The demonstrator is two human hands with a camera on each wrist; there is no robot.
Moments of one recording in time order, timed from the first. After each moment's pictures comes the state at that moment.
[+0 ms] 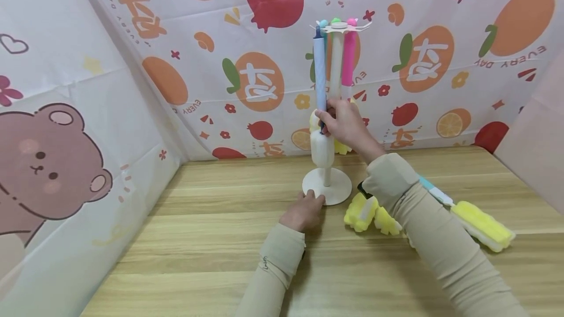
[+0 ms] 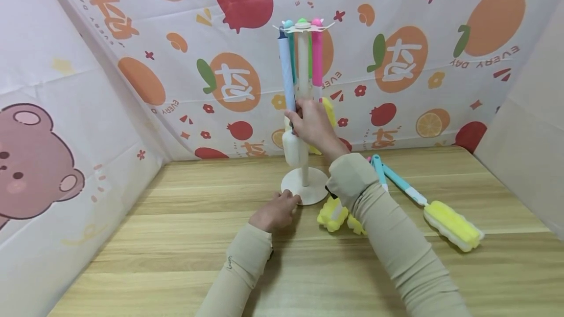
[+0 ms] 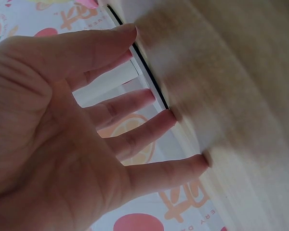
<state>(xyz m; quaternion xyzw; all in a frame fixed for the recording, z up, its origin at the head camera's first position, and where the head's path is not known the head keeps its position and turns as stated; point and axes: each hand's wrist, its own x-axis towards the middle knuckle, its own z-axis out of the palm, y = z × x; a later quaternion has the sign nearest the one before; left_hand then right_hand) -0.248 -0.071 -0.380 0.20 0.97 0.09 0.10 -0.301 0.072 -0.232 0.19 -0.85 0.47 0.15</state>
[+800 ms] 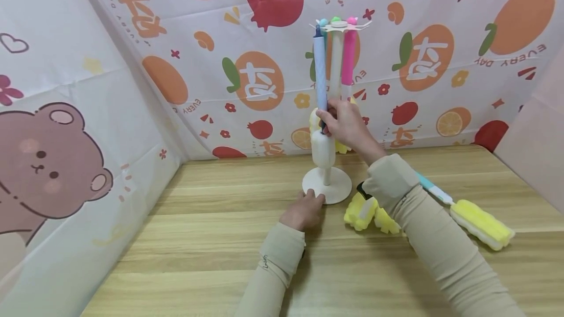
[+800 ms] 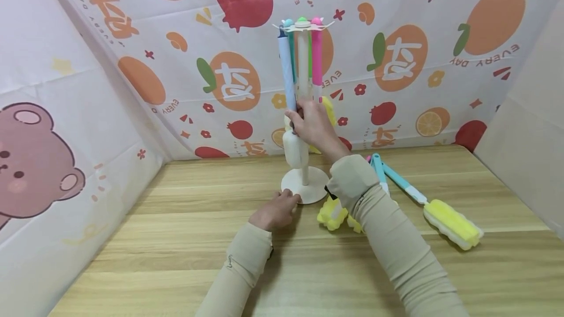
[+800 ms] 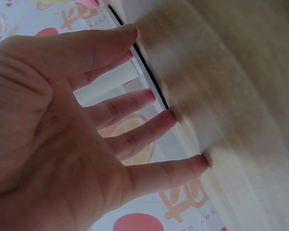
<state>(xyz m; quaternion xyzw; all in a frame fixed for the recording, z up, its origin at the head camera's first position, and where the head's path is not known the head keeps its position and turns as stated) -0.249 -0.071 -0.383 0.20 0.97 0.08 0.10 -0.297 0.073 -0.236 0.19 -0.85 0.47 0.16</state>
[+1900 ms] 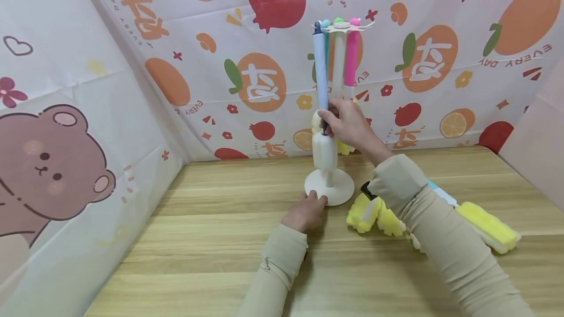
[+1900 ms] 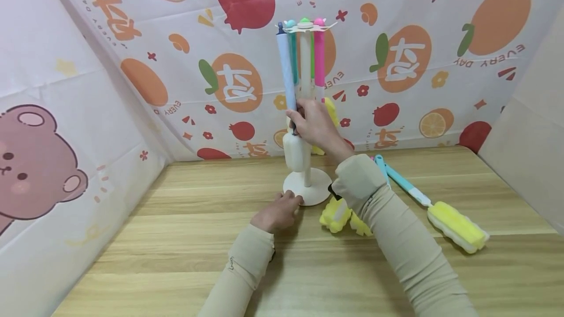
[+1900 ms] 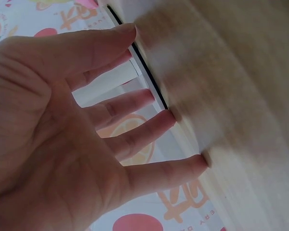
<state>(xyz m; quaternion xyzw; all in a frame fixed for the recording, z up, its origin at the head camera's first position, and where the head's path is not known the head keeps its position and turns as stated) -0.249 -0.070 -0.379 0.19 0.97 0.07 0.11 -0.294 0.075 -0.230 0.23 -0.83 0.48 0.15</state>
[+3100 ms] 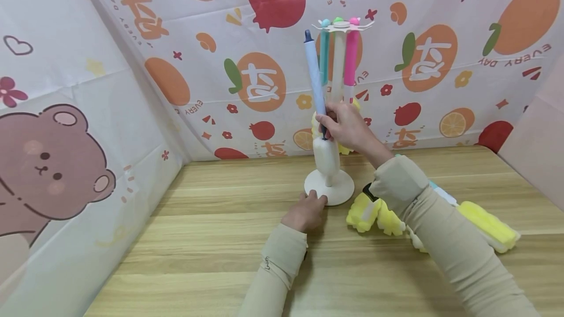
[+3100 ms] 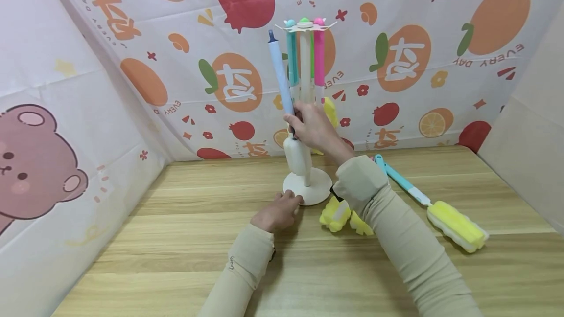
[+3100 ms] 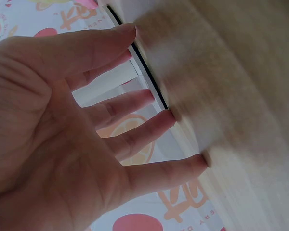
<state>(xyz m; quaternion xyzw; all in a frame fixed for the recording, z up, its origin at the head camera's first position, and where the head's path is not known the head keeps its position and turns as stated) -0.249 -0.070 -0.381 0.20 0.97 0.08 0.11 -0.290 0.074 -0.229 0.24 -0.85 0.46 0.12</state>
